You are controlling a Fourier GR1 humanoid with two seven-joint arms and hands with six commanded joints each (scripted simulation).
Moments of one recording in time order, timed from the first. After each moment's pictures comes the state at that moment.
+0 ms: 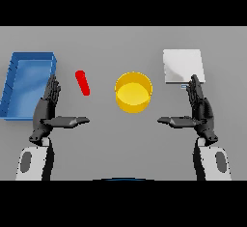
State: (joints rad) left arm 0.00 0.00 0.00 -1.57 0.00 0.00 0.00; right arm 0.00 0.00 0.00 -1.57 0.00 0.00 0.00
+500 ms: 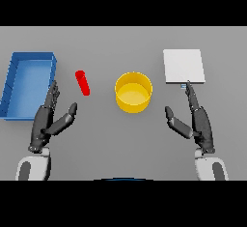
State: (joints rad) left arm 0.10 0.04 -0.08 -1.68 -0.13 0.01 -0.04; right arm 0.11 -0.05 0.12 -1.66 0.24 -0.05 -0.17
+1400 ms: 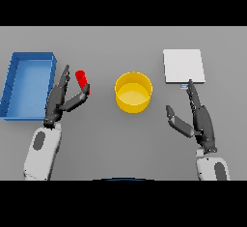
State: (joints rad) left arm -0.22 0.03 -0.02 -1.27 -0.18 0.07 -0.07; right arm 0.11 -0.05 0.11 -1.70 0.21 -0.03 -0.12
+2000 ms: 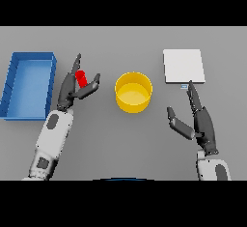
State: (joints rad) left arm -0.47 0.01 0.03 -0.93 -0.23 0.15 -0.22; right arm 0.13 -0.05 0.12 -1.72 0.20 -0.02 -0.14
